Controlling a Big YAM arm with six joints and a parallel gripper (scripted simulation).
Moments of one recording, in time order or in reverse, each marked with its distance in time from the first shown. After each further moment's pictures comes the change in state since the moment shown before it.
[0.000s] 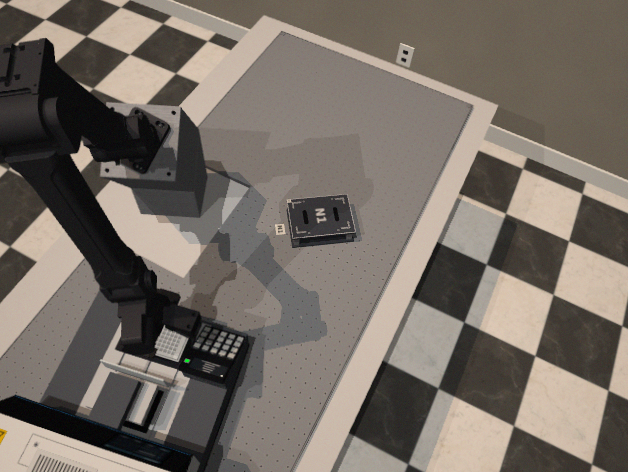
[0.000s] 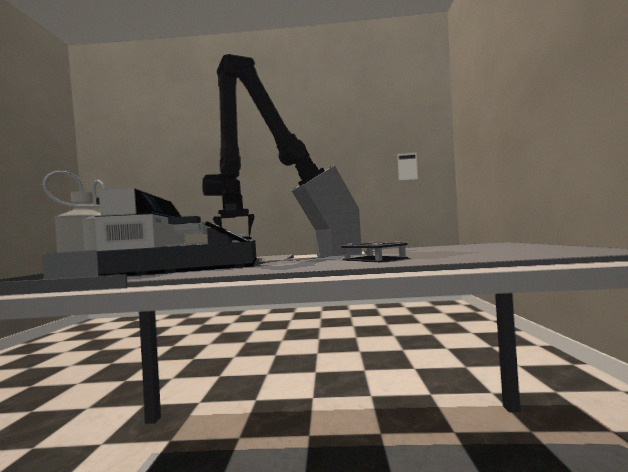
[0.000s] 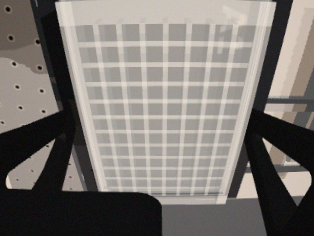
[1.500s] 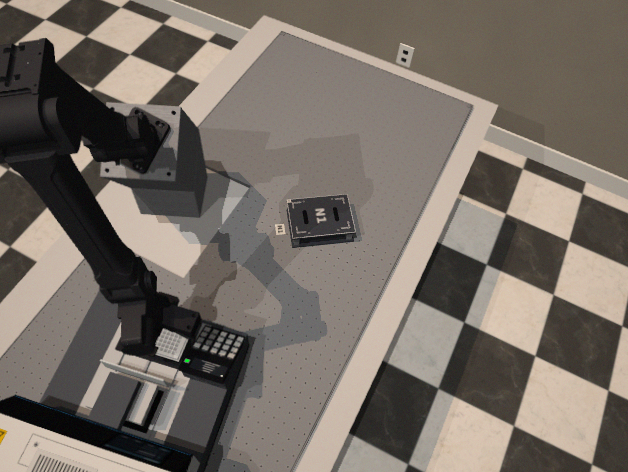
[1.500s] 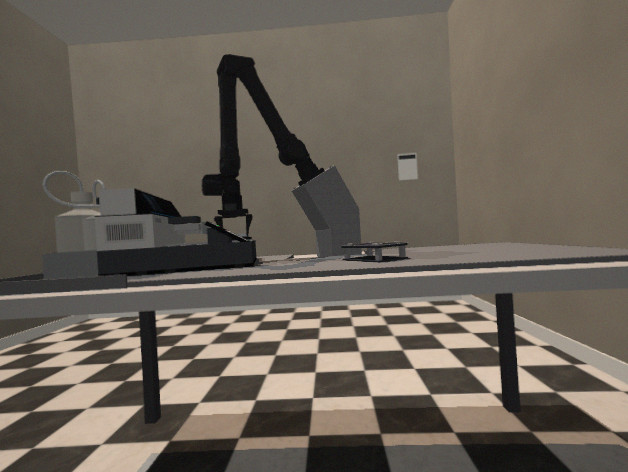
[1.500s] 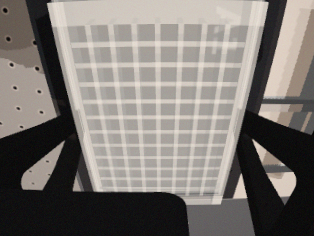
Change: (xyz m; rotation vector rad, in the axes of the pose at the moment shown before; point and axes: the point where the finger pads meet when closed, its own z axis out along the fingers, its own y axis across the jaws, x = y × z) arm -0.001 -0.002 0.000 0.004 0.000 0.001
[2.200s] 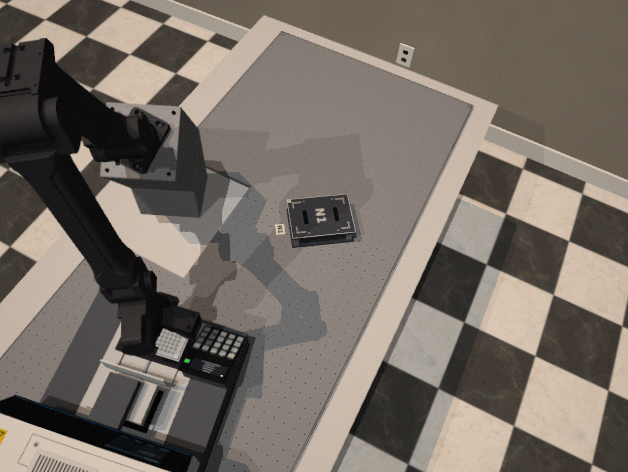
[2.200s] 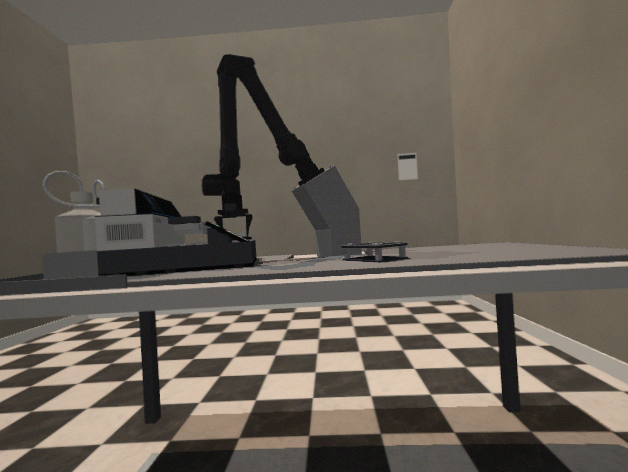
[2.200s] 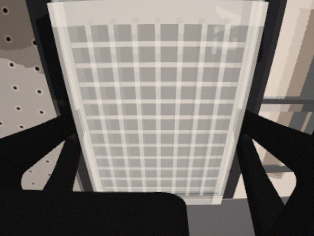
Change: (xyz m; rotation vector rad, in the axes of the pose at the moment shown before) arm 0.000 0.000 0.000 0.000 0.000 0.000
